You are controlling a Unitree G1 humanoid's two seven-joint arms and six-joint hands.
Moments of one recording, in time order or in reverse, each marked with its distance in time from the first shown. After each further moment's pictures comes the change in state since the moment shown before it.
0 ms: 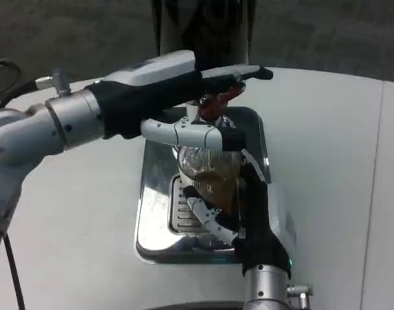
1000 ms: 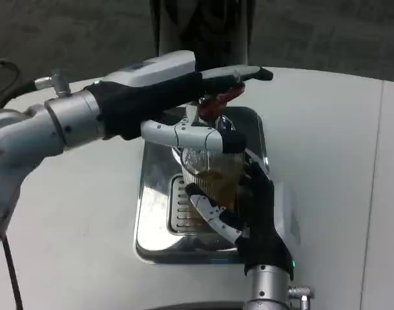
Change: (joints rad) left arm 0.008 0.006 -0.001 -0.020 0.018 -0.003 0.015; right arm 0.000 0.000 0.010 0.002 0.020 -0.029 -0.060
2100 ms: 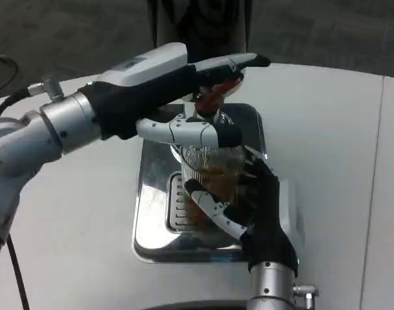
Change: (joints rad) left arm 0.018 -0.028 0.044 0.053 0.000 -0.098 0.077; right arm 0.011 -0.001 -0.017 -0.039 0.001 0.002 0.009
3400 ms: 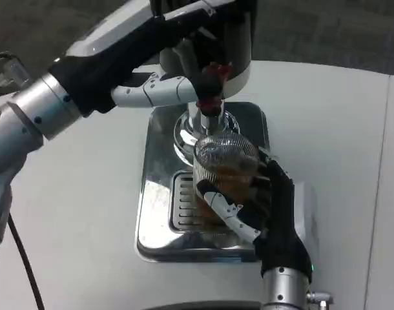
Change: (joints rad) left arm 0.010 -0.039 0.131 0.002 -0.072 -0.062 0.066; right arm 0.064 -0.028 -0.006 -0.084 -0.003 0.001 0.007
